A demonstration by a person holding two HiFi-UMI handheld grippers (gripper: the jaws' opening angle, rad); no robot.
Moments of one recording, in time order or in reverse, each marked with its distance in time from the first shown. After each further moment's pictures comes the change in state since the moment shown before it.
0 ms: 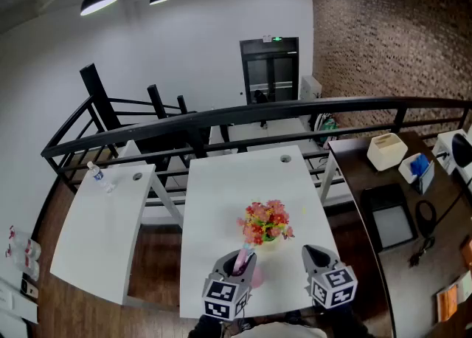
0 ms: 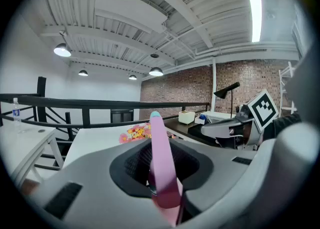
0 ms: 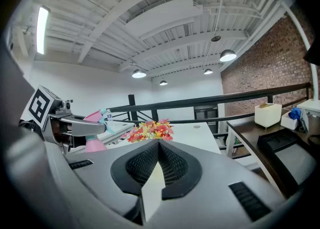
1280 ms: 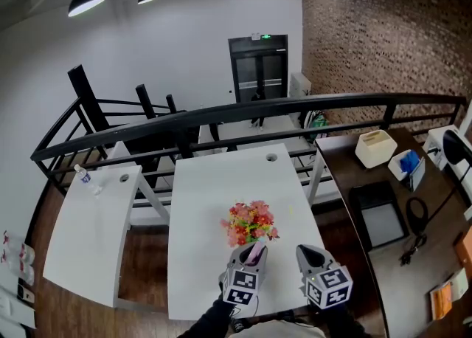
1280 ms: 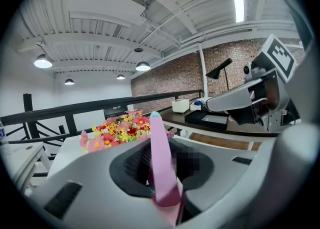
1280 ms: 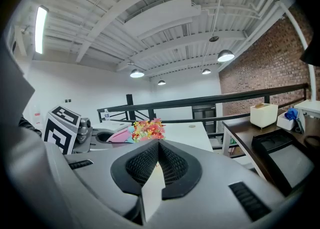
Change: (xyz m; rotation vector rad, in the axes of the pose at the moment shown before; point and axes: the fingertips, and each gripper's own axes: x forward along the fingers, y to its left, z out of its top) left arm 0.098 -0.038 -0.029 0.191 0.044 -0.027; right arm -0.010 -0.030 0.000 0.009 0.007 -0.019
